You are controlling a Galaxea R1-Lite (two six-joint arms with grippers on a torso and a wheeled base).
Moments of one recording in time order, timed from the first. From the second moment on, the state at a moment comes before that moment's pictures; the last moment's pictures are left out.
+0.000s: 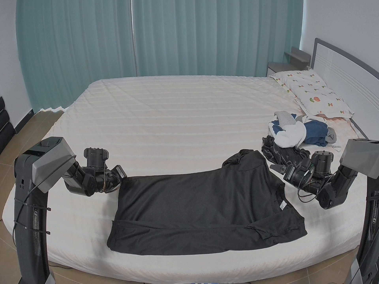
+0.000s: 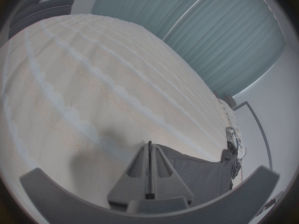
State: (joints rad) left arm -0.04 2.51 -1.25 -0.60 -0.17 -0.69; right arm 0.02 2.34 -0.77 -1.18 0.33 0.57
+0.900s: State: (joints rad) left arm -0.03 2.47 -1.20 -0.65 -0.17 -0.71; right arm 0.07 2.59 -1.40 -0.83 0.25 0.38
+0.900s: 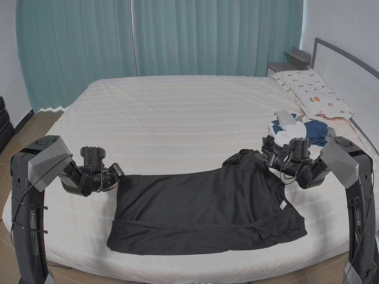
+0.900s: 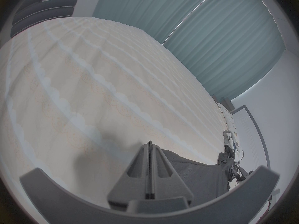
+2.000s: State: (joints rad) left arm -0.03 2.47 -1.21 -0.65 -0.17 -0.71; right arm 0.07 2.71 -1.52 -0.83 0.24 0.40
